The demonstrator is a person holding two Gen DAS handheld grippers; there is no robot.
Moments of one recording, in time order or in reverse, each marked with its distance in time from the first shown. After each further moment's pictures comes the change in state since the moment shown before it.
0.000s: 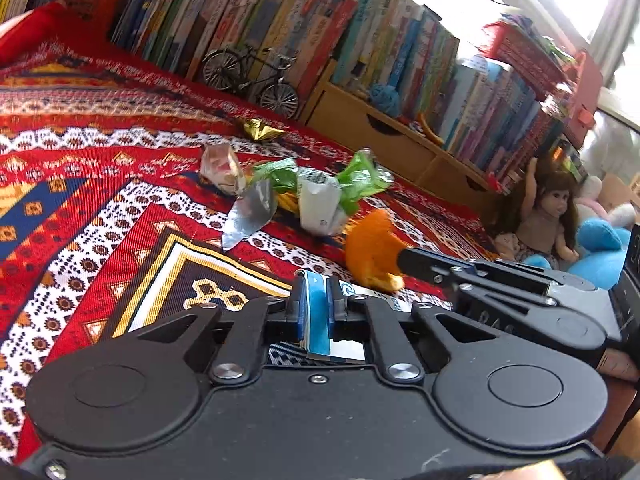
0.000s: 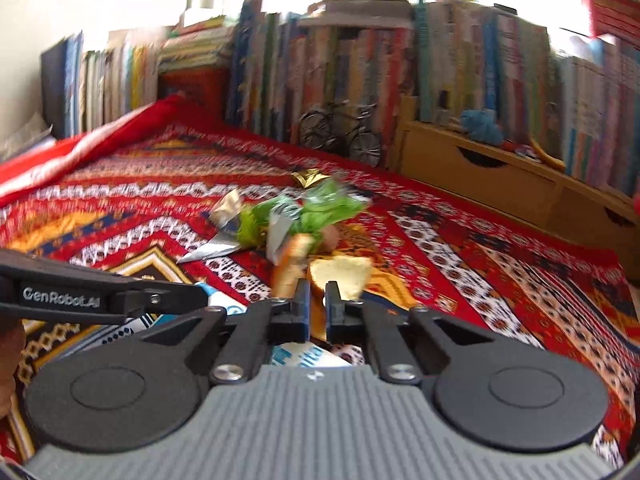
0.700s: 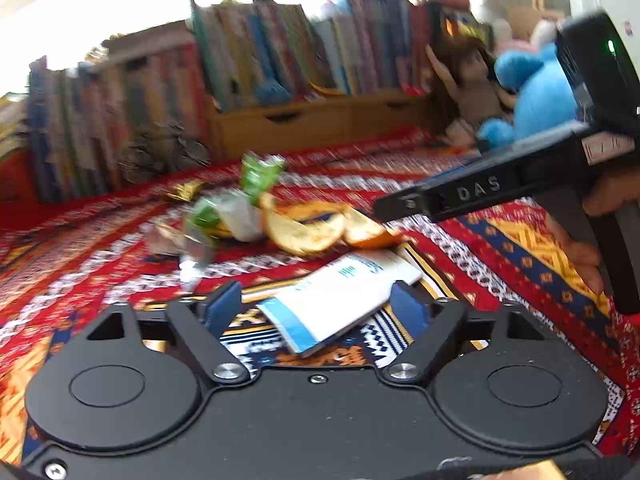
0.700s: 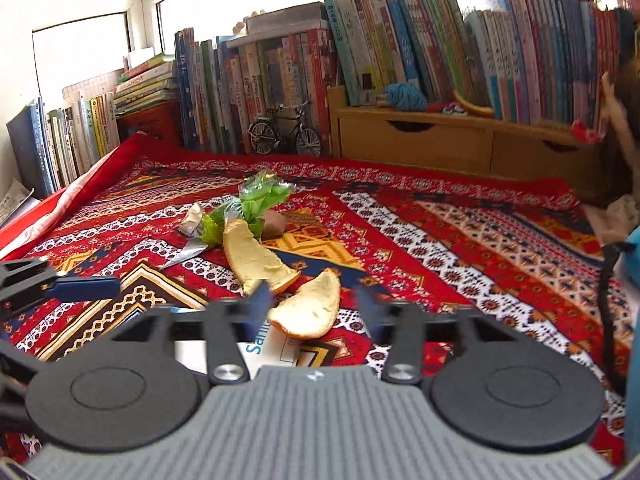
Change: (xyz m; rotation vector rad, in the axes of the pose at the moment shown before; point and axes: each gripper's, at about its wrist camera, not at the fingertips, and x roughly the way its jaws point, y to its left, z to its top) left arm -0.023 -0.070 -0.034 0.617 0.014 0.022; right arm -0.039 -0.041 -0.016 0.211 0.012 -0.026
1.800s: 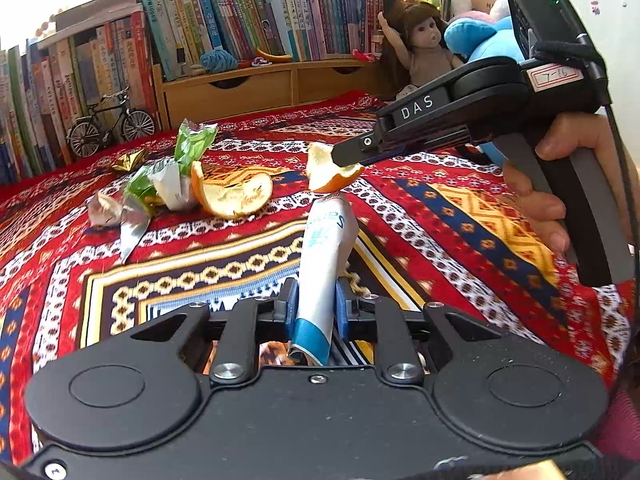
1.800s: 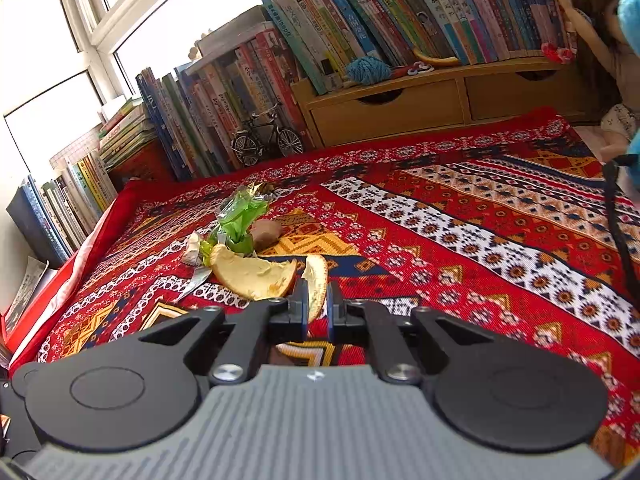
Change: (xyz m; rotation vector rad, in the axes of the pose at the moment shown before) left arm -0.015 -0.024 -0.007 0.012 0.089 -0.120; right arm -0.003 -0.031 0.000 0.274 0.018 0.059
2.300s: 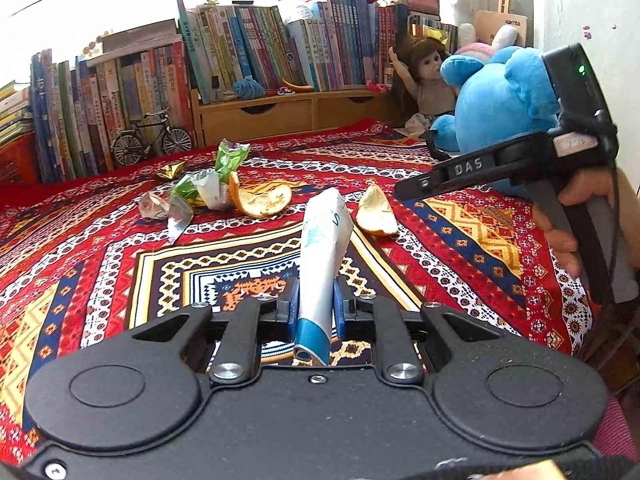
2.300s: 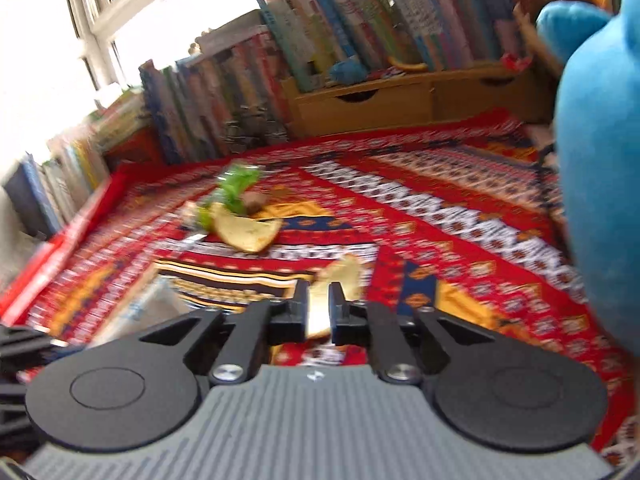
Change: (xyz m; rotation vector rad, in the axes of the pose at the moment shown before) left arm -0.069 -0.014 -0.023 -0.033 -0.078 0.078; right arm -0.059 0.008 -0.039 -0.067 -0.026 -0.118
